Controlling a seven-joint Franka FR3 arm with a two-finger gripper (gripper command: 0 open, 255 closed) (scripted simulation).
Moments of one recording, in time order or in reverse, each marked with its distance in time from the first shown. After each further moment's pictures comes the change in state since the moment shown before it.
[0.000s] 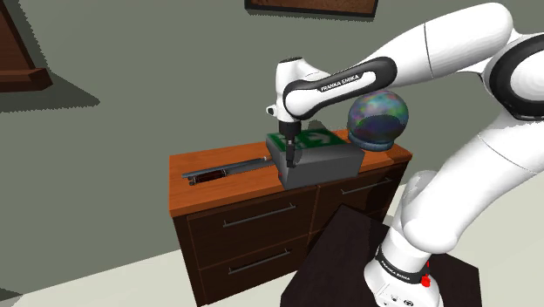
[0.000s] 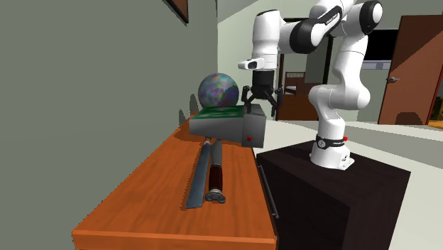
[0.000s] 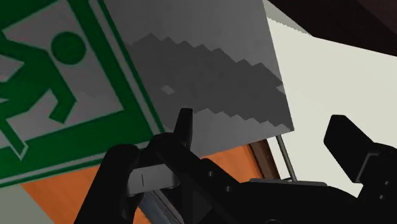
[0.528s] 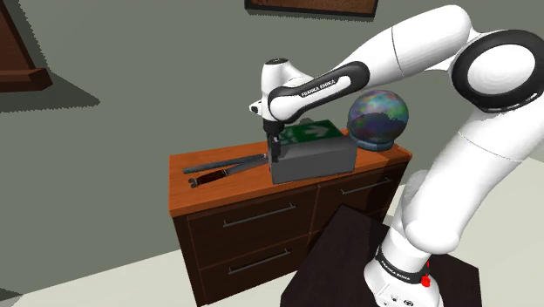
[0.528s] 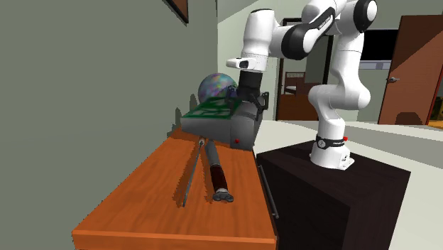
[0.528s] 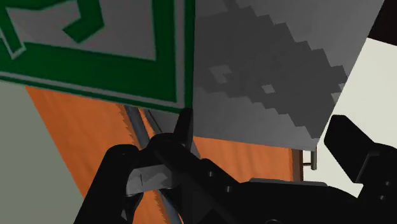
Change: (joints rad) arm 0.035 0.157 -0.016 0.112 -0.053 0.164 -0.173
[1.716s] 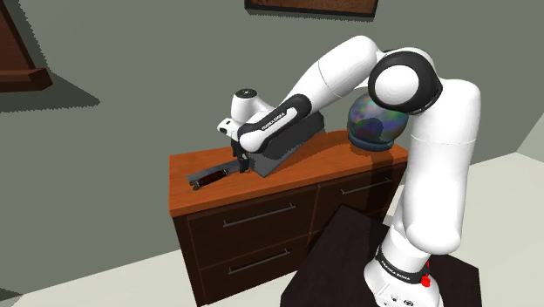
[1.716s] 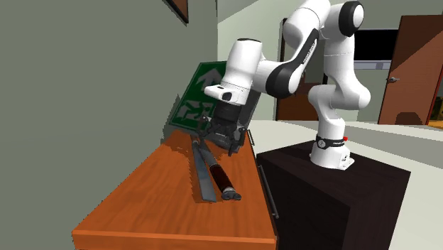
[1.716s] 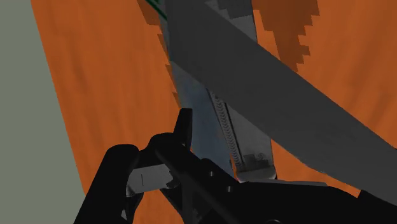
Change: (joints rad) arm 0.029 0.412 0.030 0.206 -0.041 0.381 -0.144
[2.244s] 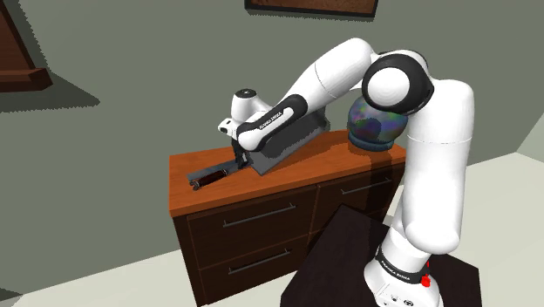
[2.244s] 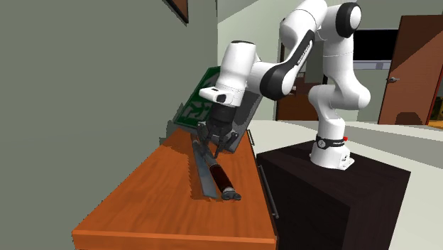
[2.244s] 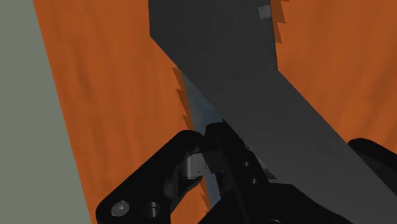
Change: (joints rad) arm -0.021 0.035 0.001 0.038 0.016 -0.011 -0.039
